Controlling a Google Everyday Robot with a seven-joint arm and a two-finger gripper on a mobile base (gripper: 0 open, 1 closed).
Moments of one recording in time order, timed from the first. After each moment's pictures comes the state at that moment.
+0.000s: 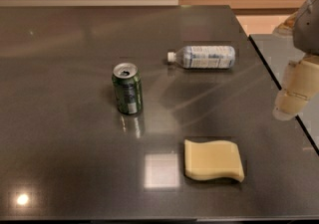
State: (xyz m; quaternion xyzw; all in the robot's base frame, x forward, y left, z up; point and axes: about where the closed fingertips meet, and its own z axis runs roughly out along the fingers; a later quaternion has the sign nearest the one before) arm 0.438 -0.217 0.976 -0.60 0.78 -0.03 0.16
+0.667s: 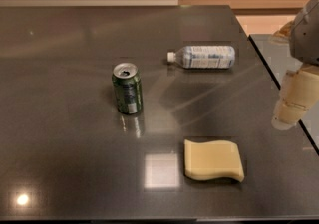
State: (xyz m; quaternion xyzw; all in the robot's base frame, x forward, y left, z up) arm 0.427 -0.208 0.968 -0.62 0.77 -0.03 0.15
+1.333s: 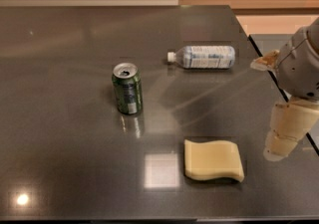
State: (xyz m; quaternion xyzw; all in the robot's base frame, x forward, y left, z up) arm 0.392 -0.184 0.935 -0.65 0.74 0.01 0.15
